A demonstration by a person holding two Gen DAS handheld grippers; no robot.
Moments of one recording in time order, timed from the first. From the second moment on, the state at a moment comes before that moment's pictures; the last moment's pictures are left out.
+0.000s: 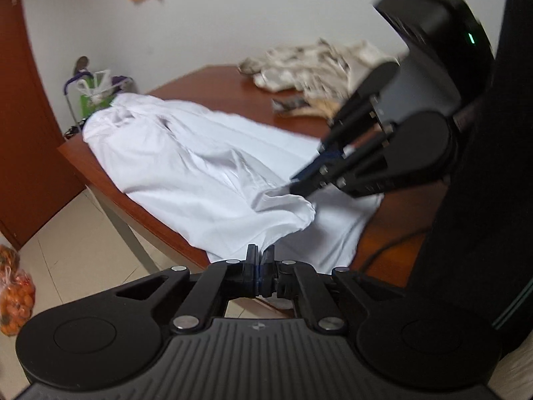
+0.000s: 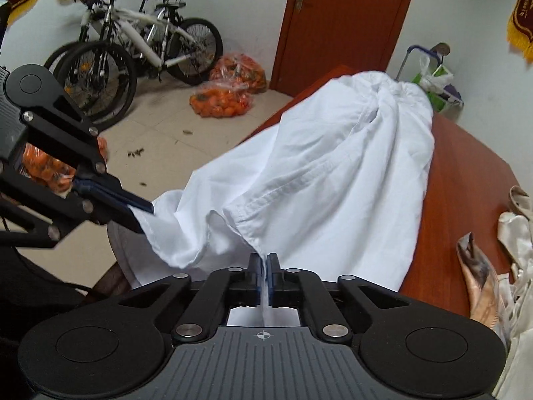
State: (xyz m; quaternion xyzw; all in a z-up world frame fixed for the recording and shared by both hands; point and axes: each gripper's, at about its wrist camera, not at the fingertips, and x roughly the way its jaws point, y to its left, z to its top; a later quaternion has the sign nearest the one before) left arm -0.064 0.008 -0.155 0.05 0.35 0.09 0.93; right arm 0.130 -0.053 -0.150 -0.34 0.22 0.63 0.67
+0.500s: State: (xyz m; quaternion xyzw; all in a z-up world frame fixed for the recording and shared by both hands) left arm -0.081 0.003 -0.157 0.01 0.37 0.05 0.93; right arm 0.119 -0.072 -0.153 -0.38 0.22 0.67 0.59
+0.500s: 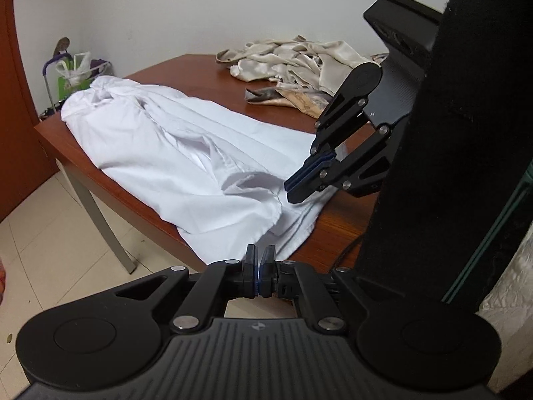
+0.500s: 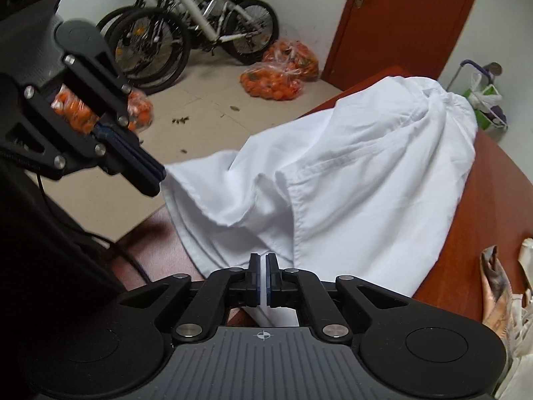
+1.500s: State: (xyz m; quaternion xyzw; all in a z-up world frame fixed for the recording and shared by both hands) left arm -0.094 0.044 -0.166 -0.15 0.35 0.13 0.91; right arm 0.119 -0.035 -0.125 -0.31 0.23 0.62 0.68
